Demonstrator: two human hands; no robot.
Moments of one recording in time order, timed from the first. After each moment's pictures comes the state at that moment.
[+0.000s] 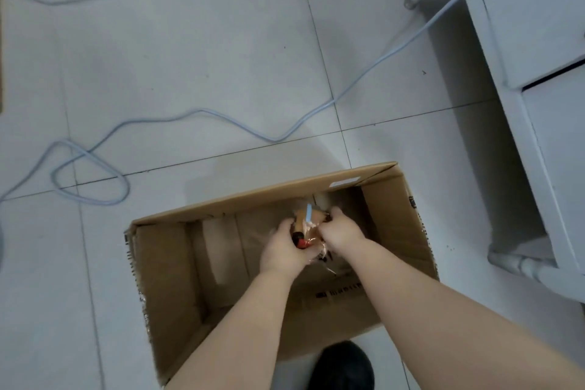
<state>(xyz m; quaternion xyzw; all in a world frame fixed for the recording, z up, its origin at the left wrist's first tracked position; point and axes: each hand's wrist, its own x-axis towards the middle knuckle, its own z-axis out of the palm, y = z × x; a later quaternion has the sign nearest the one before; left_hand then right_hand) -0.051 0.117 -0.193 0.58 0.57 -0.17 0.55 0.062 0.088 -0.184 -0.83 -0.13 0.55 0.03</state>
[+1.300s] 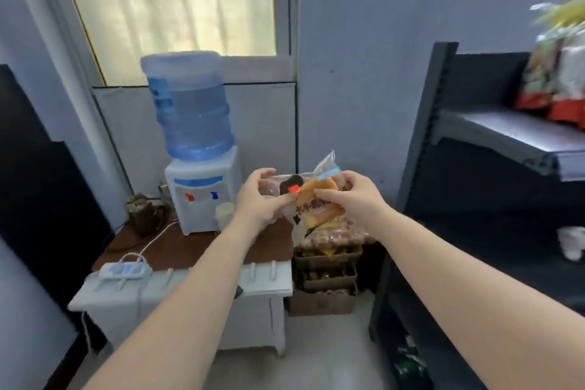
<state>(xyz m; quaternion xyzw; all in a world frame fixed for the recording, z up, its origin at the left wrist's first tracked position) 0.034 -0.061 0.746 0.78 -0.17 -0.01 0.61 -0.031 -0.230 0.756 -0.80 0.14 -0.13 0.57</state>
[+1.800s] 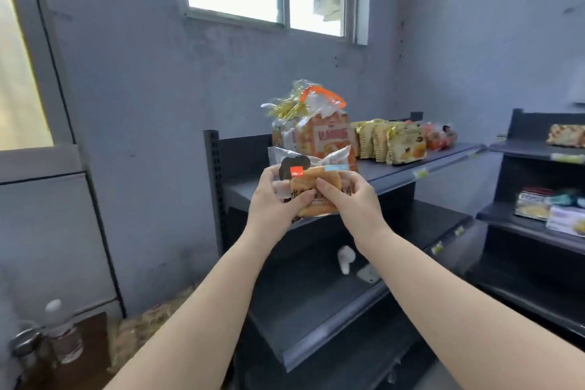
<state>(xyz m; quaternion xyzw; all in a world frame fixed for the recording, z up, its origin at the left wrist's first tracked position) -0.167 -0.377 0.861 0.59 -0.47 -0.12 0.65 -0.281 -0.462 0.859 -0.67 0.23 -0.48 0.52</state>
